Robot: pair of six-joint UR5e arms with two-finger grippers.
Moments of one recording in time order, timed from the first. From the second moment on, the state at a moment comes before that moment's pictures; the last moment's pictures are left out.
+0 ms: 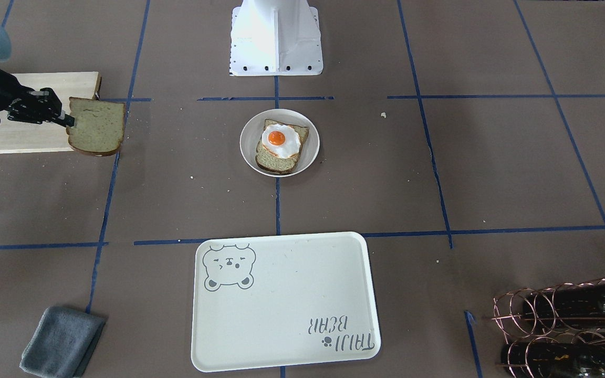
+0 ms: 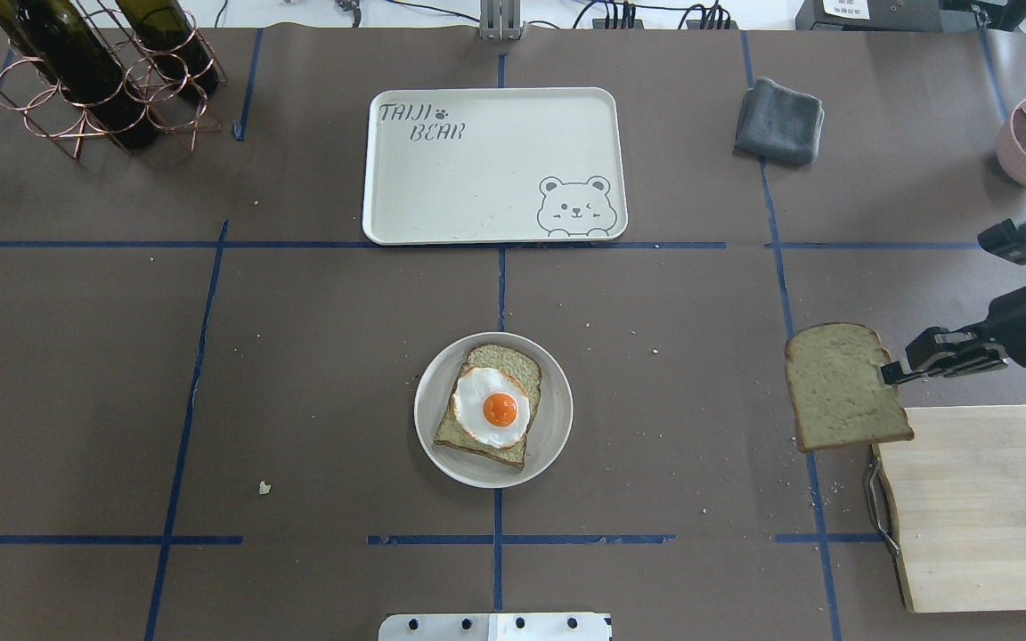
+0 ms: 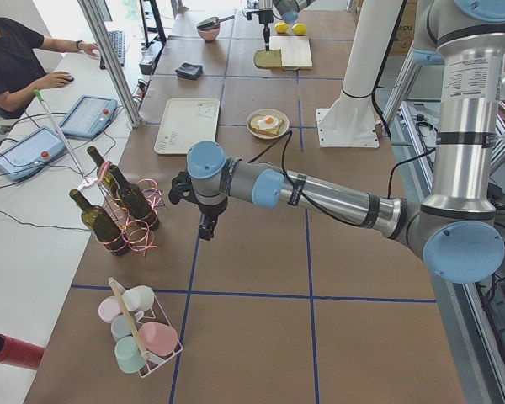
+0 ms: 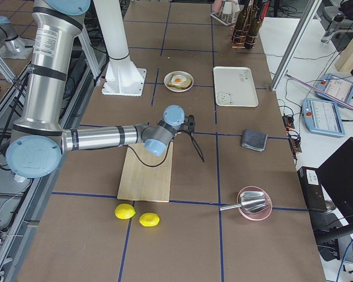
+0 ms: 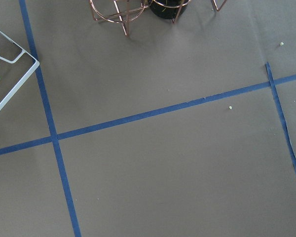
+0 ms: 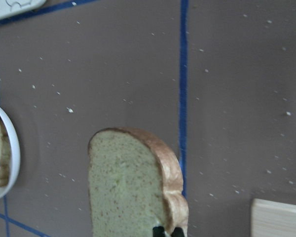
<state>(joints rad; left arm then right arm) -1.45 -1.57 -1.83 -1.59 -2.47 -0.02 0.95 -1.63 1.80 -0.66 2.53 1.23</state>
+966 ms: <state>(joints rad) -1.45 -1.57 -1.84 -1.59 -2.47 -0.02 0.56 -1.21 1.74 -0.66 2.05 1.83</state>
